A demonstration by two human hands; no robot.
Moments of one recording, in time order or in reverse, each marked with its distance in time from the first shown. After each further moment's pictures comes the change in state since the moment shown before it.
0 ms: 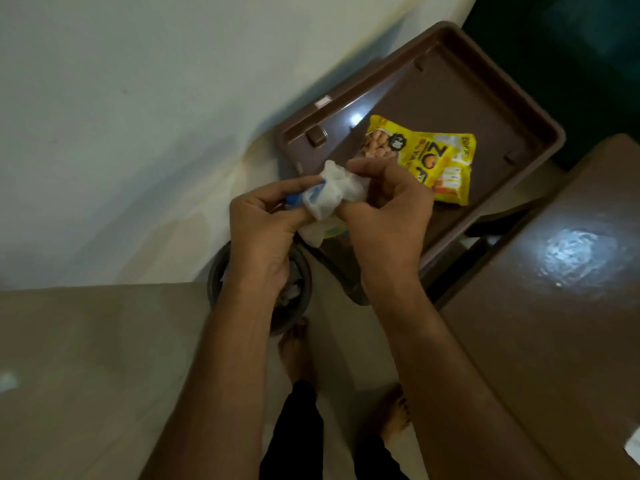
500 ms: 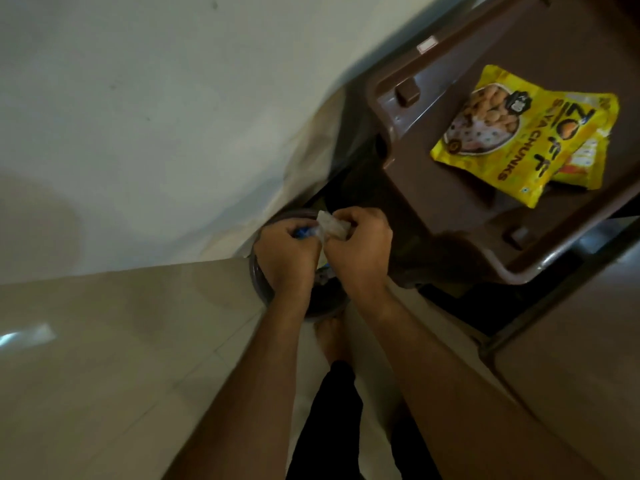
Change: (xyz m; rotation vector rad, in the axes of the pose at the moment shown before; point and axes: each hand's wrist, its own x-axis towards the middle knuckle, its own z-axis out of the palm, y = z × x) left_hand 0.036 -0.123 -0.096 0.618 0.335 -0.129; right_hand -0.038 0.129 0.116 -0.531 -0.215 0.109
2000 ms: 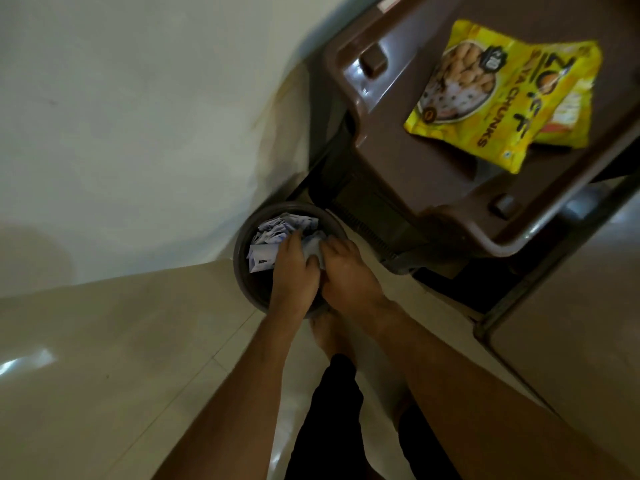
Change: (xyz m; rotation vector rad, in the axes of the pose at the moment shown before) left_hand -0.005 -0.069 0.041 0.210 -0.479 0.075; right_hand -0.007 0.100 0.023 -0.534 -0.497 -0.255
